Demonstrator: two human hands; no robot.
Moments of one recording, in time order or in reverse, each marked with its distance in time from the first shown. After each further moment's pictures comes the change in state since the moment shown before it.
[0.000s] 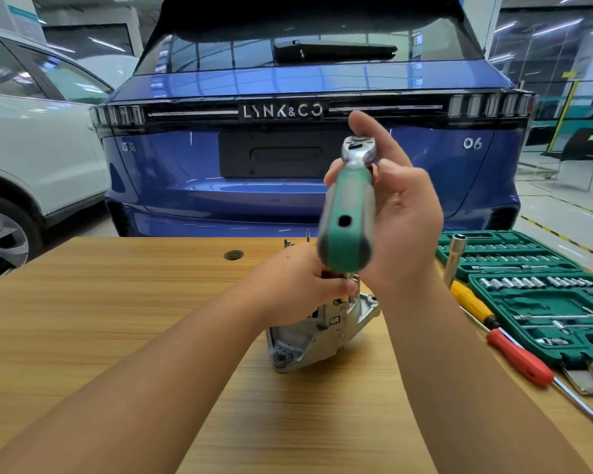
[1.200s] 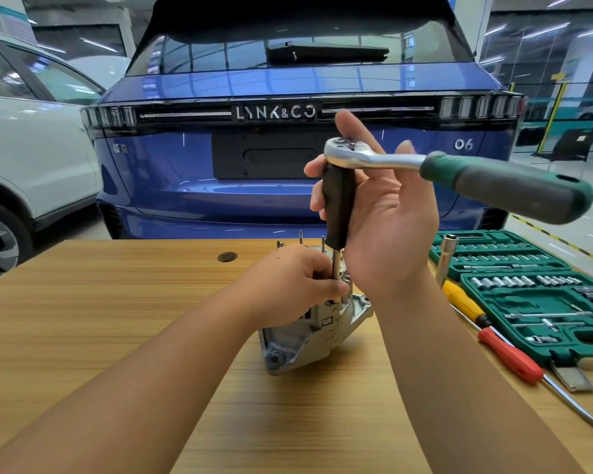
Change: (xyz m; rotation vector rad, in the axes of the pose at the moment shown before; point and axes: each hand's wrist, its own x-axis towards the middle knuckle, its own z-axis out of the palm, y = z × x) left_hand -0.005 0.007 -0.004 -0.016 -0.021 -0.037; right_hand -0.001 -0.004 0.002 0.113 -0.081 0.050
